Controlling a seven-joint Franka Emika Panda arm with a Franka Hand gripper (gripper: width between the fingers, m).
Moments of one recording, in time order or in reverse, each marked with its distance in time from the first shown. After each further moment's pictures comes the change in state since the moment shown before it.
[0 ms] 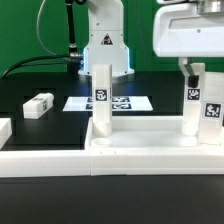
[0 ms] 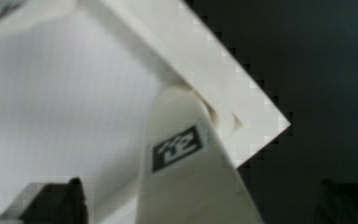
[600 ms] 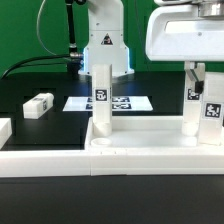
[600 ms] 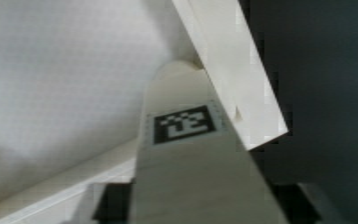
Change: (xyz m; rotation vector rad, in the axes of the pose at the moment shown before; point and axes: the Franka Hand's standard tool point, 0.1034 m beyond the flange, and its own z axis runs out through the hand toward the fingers) arm 0.001 -0.003 0.004 -0.001 0.021 0.032
